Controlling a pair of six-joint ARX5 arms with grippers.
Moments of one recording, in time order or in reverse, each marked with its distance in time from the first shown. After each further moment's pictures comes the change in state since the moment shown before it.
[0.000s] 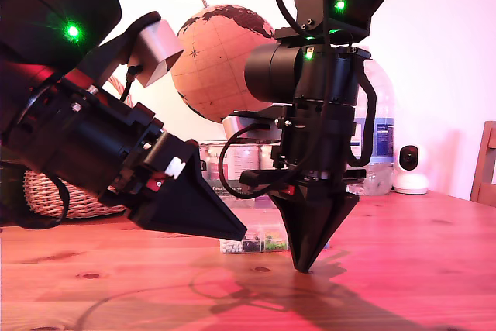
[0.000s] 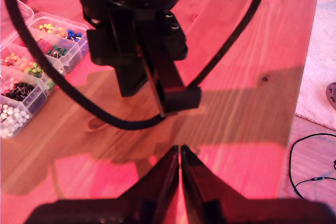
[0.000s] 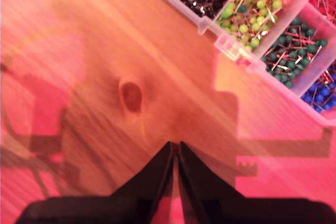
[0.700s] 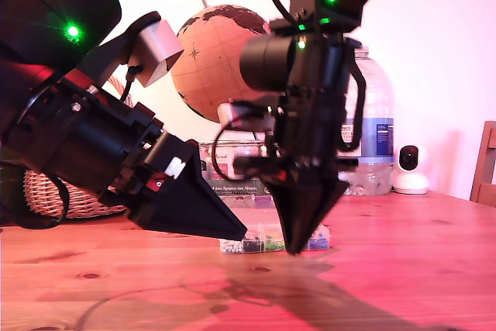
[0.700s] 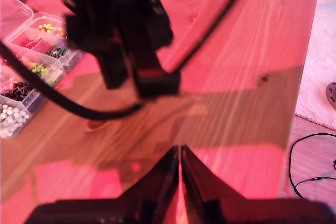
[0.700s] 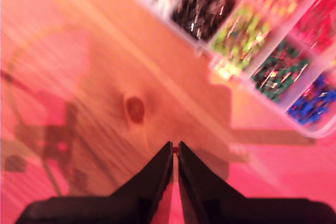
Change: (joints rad) left arm 0.000 0.000 0.000 0.000 0.000 0.000; right arm 0.000 0.011 0.087 -0.070 0.000 0.000
